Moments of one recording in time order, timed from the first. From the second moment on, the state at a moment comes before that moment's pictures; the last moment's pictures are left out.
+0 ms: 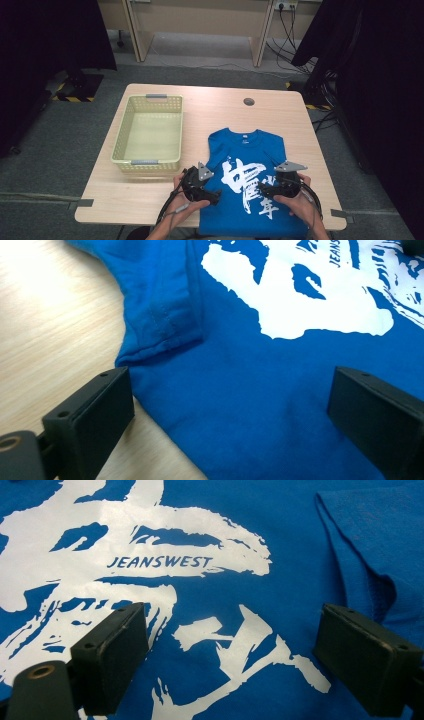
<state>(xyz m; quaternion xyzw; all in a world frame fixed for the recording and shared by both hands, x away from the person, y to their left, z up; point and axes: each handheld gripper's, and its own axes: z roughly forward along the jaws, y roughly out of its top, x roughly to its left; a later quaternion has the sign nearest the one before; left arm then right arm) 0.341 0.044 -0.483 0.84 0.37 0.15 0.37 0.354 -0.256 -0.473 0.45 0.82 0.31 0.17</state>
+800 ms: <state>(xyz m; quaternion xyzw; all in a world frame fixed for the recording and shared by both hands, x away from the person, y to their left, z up) 0.343 0.023 -0.483 0.84 0.37 0.14 0.38 0.345 -0.282 -0.474 0.47 0.80 0.32 0.18</state>
